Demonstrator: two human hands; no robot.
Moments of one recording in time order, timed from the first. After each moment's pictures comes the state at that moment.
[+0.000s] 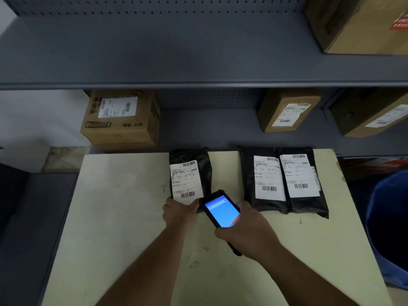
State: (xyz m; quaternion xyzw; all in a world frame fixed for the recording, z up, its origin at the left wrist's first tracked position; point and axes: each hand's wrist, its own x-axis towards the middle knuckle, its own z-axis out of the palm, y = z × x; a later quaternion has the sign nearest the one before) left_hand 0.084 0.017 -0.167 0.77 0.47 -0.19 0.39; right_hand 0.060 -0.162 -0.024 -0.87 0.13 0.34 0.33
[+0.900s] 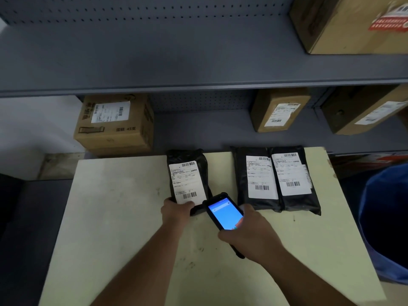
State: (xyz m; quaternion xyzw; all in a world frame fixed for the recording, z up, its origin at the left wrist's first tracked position) left_hand 0.086 0.011 -0.150 0.71 0.48 -0.16 0.50; right_hand 0.052 -0.187 -0.023 -0.86 0.15 0.34 0.35
